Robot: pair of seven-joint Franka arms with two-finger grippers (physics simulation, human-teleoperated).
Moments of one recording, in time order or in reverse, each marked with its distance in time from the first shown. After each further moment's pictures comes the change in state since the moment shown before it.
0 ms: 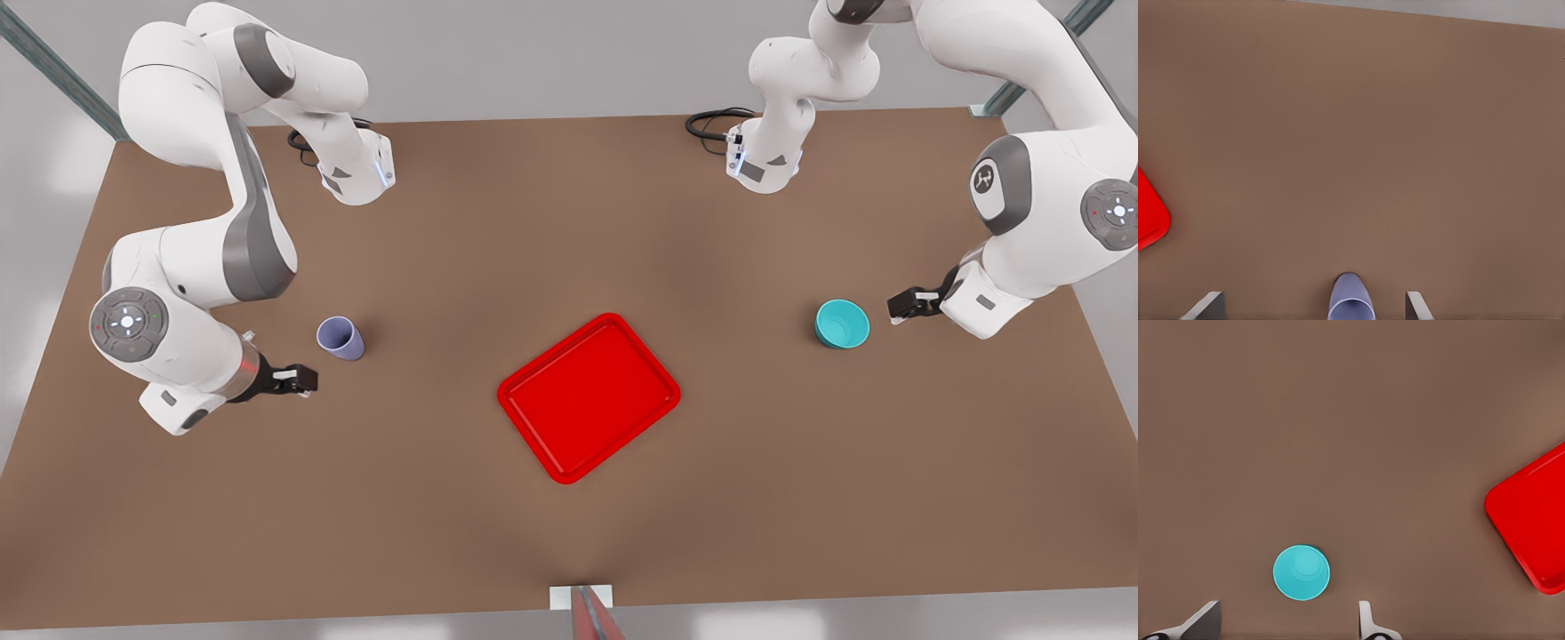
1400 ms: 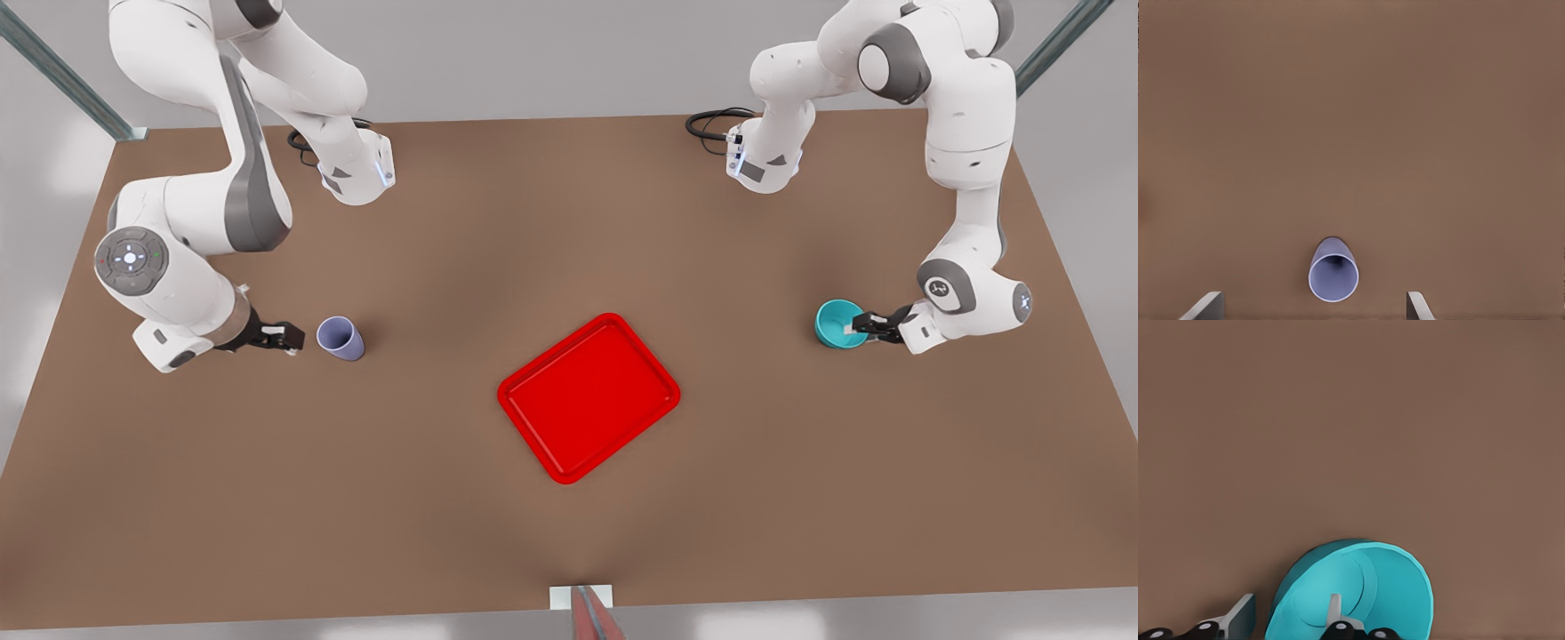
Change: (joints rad) left arm 0.317 0.294 0.005 -0.621 -0.466 0.574 0.887; right arm -0.129 -0.340 0.005 -0.514 0.077 0.186 0.064
